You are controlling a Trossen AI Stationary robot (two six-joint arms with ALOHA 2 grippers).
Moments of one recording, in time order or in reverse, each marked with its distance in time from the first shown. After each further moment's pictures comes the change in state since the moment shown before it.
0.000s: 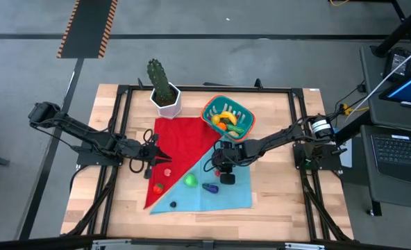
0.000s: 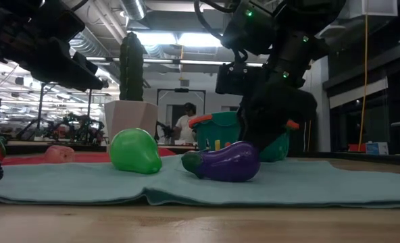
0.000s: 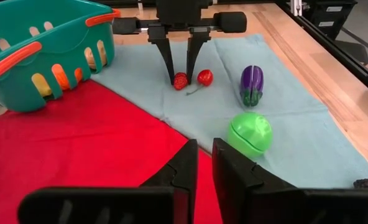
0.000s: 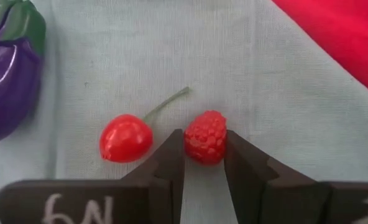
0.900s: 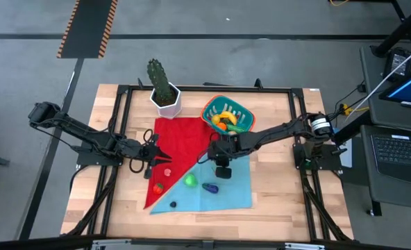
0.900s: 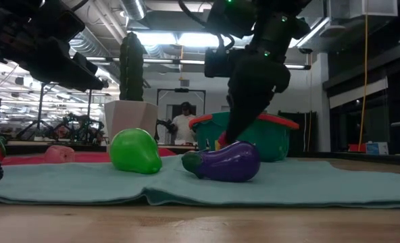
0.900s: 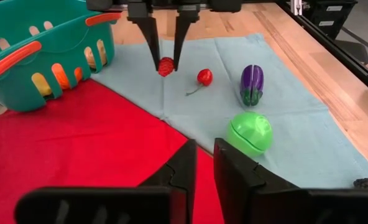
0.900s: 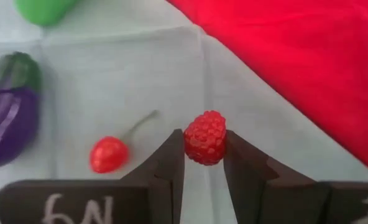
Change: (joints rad) left arm 0.000 0.000 0.000 -0.002 0.000 0.000; right arm -0.057 -0.001 0.180 -0.236 -0.003 0.006
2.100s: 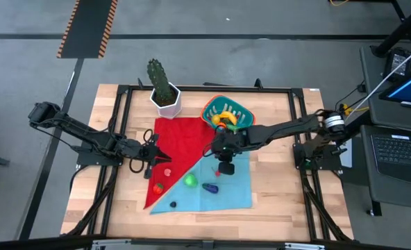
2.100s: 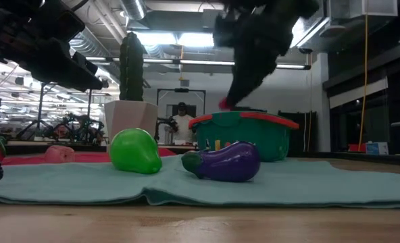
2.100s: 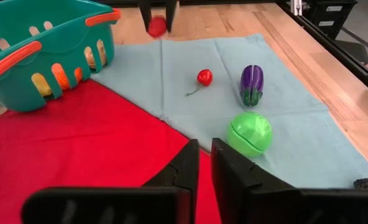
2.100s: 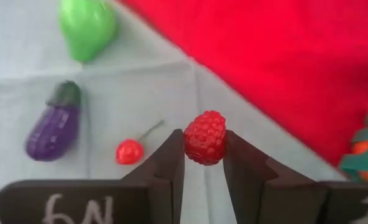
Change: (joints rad) left arm 0.000 0.000 0.000 0.001 0.000 0.000; right arm -0.014 -0.153 -0.013 -0.023 -0.008 0.002
